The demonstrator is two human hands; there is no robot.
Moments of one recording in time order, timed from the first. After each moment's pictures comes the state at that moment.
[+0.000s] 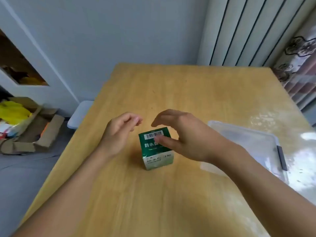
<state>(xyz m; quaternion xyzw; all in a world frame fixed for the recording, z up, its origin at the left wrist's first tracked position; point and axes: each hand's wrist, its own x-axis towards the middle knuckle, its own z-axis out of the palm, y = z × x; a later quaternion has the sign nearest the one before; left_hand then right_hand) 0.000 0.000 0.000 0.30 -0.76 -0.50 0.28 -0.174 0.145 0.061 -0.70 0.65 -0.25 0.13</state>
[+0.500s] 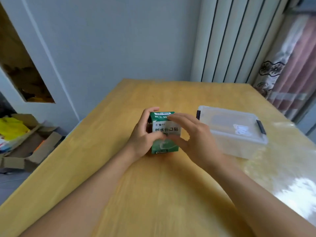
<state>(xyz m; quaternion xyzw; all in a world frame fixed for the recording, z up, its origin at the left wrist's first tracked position) 0.002 0.093 -0.049 0.19 -0.74 -0.57 0.32 -0.136 0.219 -0.039 -0.64 0.64 -0.41 -0.10</state>
